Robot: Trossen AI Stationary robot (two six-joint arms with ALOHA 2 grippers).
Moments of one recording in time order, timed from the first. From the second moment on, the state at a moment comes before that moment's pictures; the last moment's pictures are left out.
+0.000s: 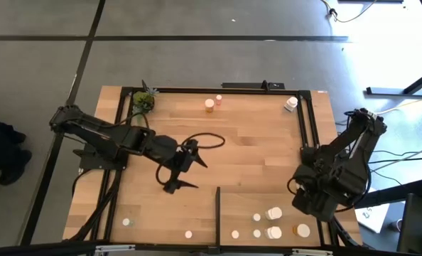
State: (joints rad) left arm -0.29 1.35 1.25 -0.40 0.04 0.05; right arm 0.97 1.38 1.37 -1.57 0.22 1.59
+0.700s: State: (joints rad) left arm -0.34 1.35 1.25 -0.36 0.04 0.03; right arm 1.08 1.38 1.05 -1.08 0.14 1.70
